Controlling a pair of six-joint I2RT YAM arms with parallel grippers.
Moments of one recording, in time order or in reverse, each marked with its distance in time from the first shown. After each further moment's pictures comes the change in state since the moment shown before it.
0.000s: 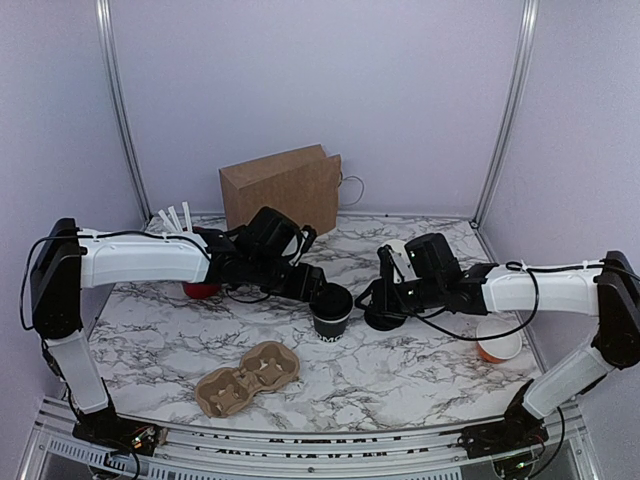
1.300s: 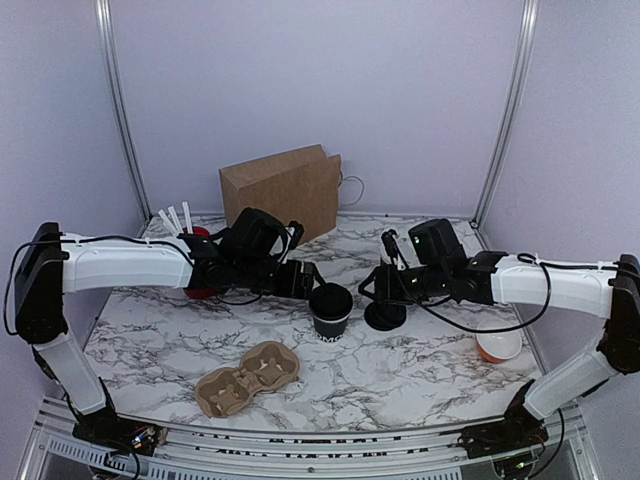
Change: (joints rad) left arm 0.012 -0.090 -0.129 0.121 0.010 -0.072; right arm 0.001 -0.043 0.089 -0.118 0.085 -0.048
